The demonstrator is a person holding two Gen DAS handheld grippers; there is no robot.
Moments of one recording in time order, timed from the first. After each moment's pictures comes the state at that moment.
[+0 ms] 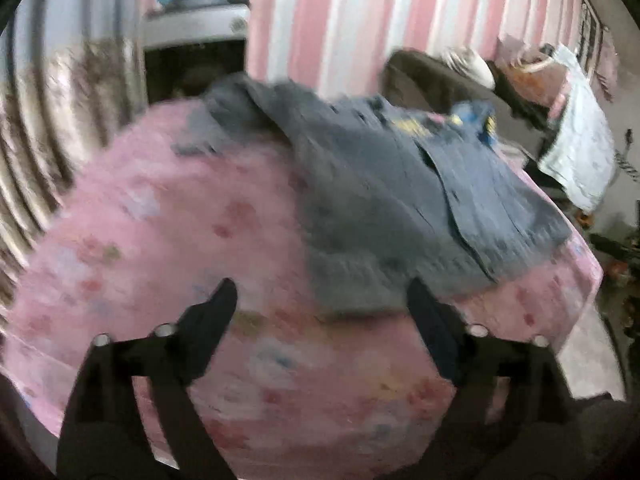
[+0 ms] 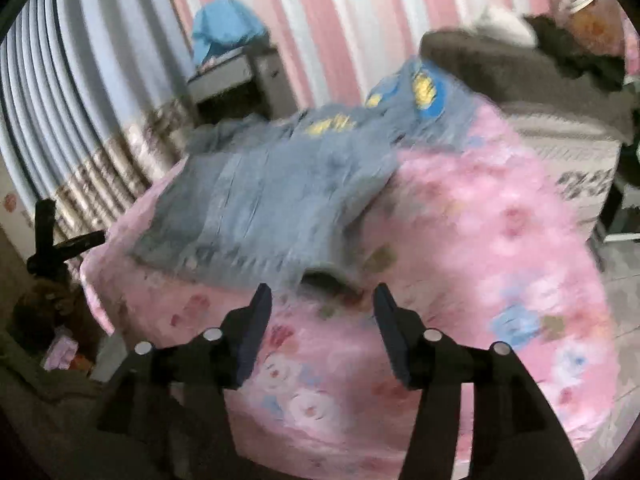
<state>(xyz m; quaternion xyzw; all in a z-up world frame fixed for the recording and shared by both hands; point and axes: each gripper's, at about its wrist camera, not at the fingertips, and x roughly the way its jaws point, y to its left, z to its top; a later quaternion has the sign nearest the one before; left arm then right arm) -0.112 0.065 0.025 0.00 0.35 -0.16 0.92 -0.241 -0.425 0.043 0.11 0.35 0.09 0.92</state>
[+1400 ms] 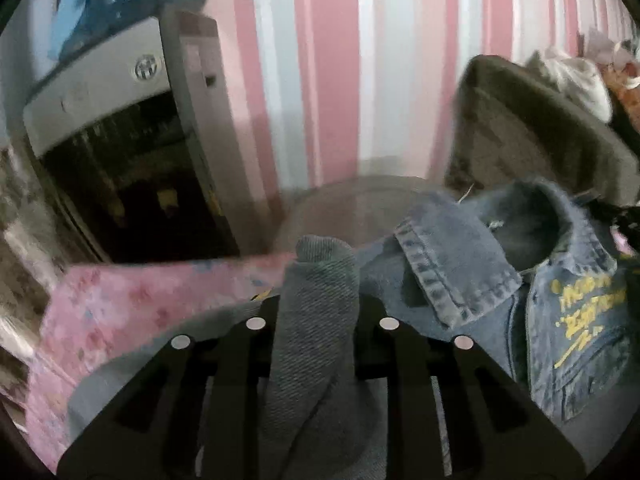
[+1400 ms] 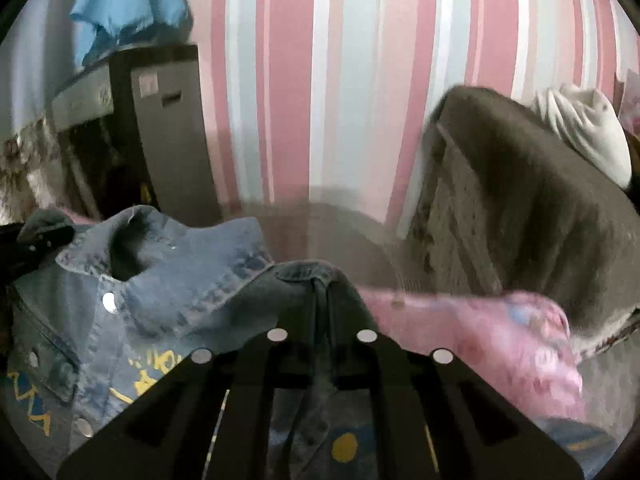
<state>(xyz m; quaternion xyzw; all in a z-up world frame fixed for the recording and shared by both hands) 0.393 -0.100 0.017 0.07 0.35 -0.08 0.93 0.303 -0.373 0.028 -0.02 0.34 -0.01 0.94</state>
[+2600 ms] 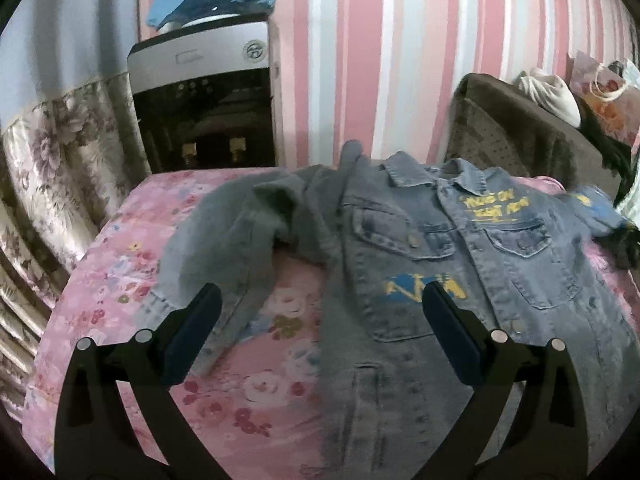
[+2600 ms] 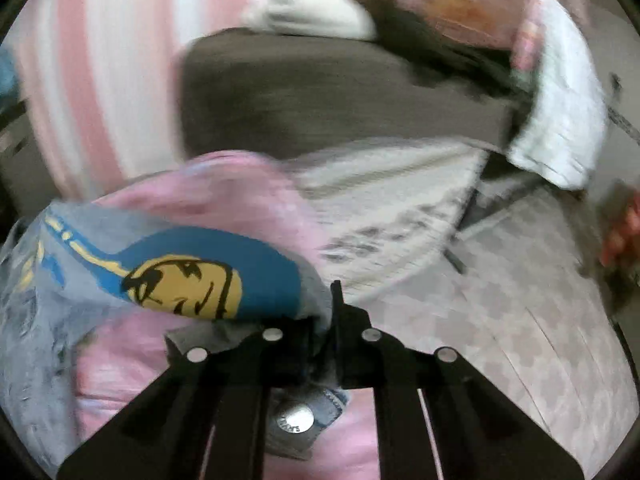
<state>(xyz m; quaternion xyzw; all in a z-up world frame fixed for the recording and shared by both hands) 0.153 0.004 0.033 0.02 0.34 -0.07 0.94 0.044 -0.634 0.015 0.10 0.38 -0.29 0.87</state>
